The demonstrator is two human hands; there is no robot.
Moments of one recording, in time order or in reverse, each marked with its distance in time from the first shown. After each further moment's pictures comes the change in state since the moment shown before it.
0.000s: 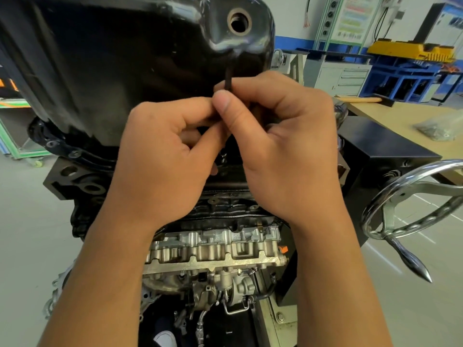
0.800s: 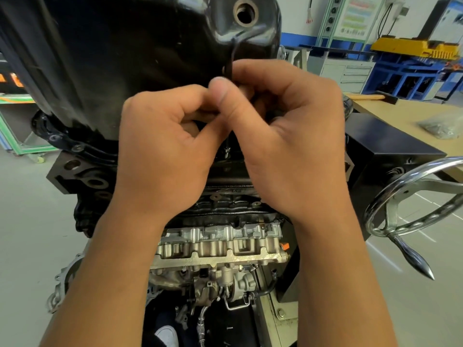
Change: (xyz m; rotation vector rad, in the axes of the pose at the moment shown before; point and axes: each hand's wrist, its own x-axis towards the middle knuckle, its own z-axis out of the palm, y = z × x) left_hand 0.002 0.002 0.001 0.034 0.100 0.029; right_hand 0.001 -0.007 0.002 -0.044 0.010 0.017
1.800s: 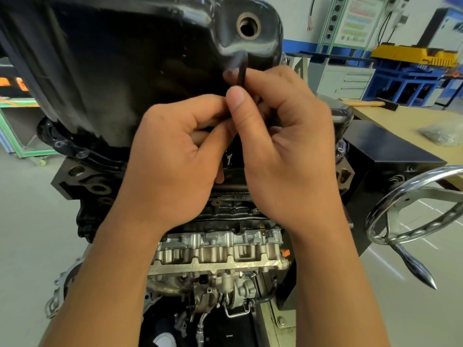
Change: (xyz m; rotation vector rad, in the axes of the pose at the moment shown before) left_hand -0.002 -0.003 0.000 -0.144 -0.121 -0.058; right_hand -0.002 0.008 0.005 0.000 0.008 -0.038
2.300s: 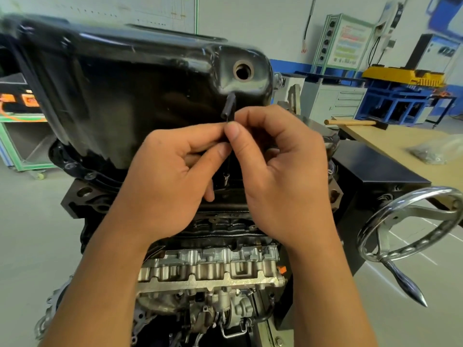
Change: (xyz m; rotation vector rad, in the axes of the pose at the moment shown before) left_hand 0.005 -0.003 -0.013 -0.004 -0.077 -0.042; right_hand 0.003 -0.002 -0.006 -0.026 -0.004 0.000
